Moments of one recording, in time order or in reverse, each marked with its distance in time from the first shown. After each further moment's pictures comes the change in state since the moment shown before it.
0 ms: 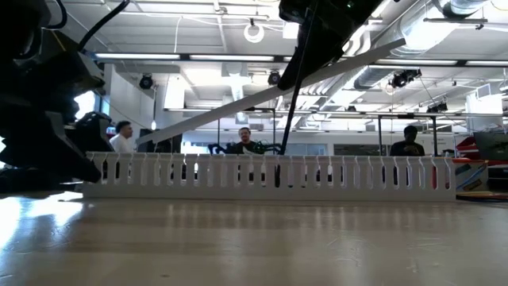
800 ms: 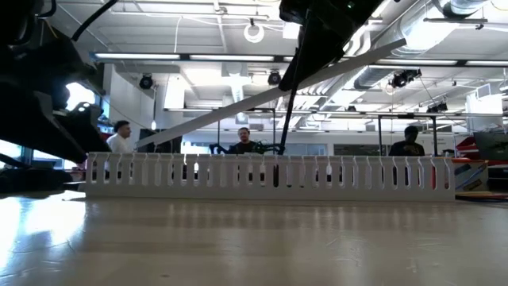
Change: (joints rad) left arm 0.000 -0.246 0.000 -0.266 0.030 -0.045; right arm 0.000 0.000 0.000 -0.008 0.002 0.000
